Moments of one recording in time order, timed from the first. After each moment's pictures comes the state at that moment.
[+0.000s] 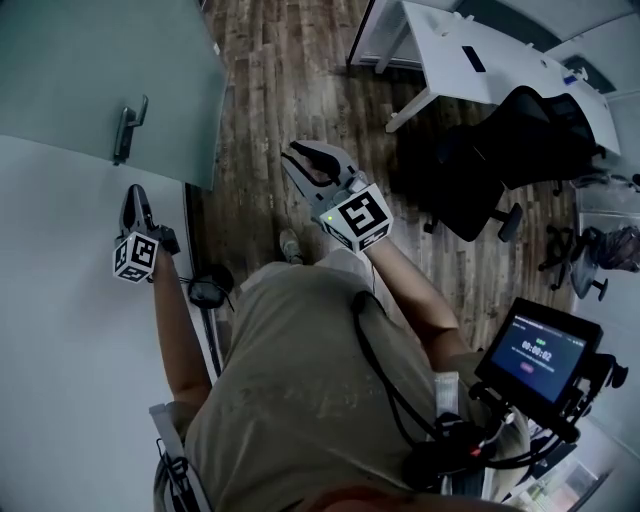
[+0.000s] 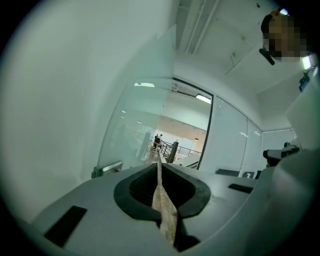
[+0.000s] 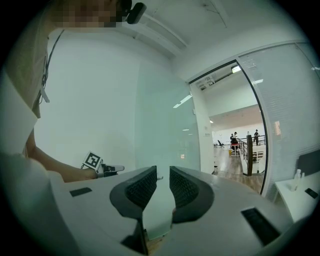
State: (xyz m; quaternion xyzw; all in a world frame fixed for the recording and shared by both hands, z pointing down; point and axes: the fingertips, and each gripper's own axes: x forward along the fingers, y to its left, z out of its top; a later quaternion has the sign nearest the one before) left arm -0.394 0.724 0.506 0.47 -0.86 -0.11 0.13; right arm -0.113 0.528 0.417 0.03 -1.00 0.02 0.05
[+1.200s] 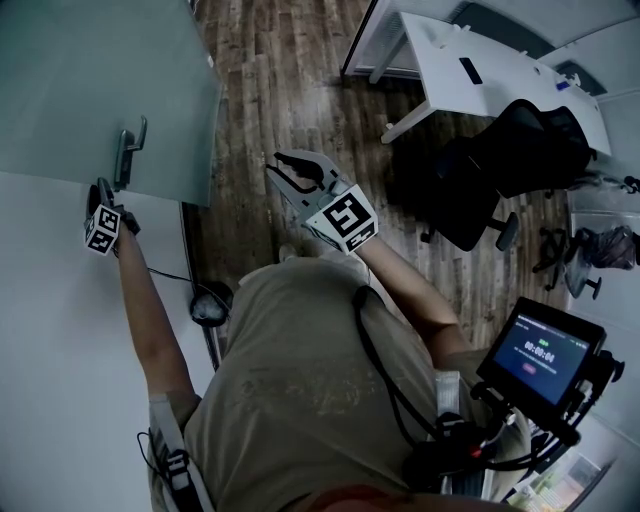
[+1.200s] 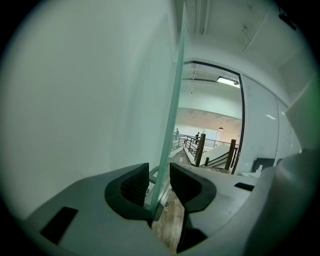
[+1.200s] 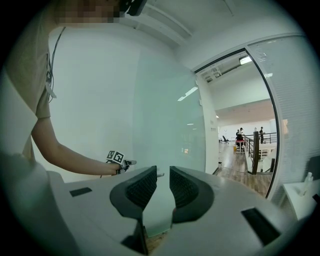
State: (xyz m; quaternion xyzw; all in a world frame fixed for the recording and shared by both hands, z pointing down) left arm -0.624 0.722 0.578 0.35 -0.92 -0.04 0.15; right arm -0.194 0.513 0.443 0.00 -1.00 0.01 0.09
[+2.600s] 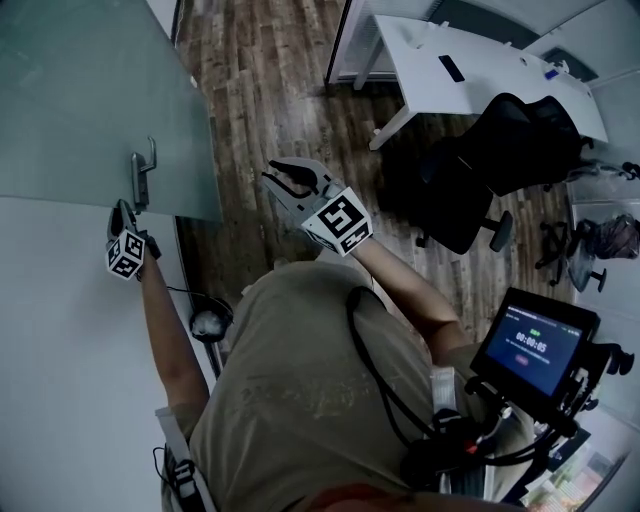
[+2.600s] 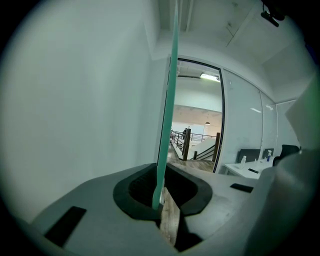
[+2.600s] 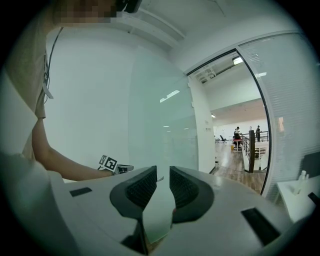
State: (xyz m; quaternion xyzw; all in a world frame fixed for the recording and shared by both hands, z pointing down) left arm -0.505 0.614 0.551 0.41 -0.90 0.01 0.15; right arm -0.144 0.419 0.421 0.01 -1.00 0.04 0.08
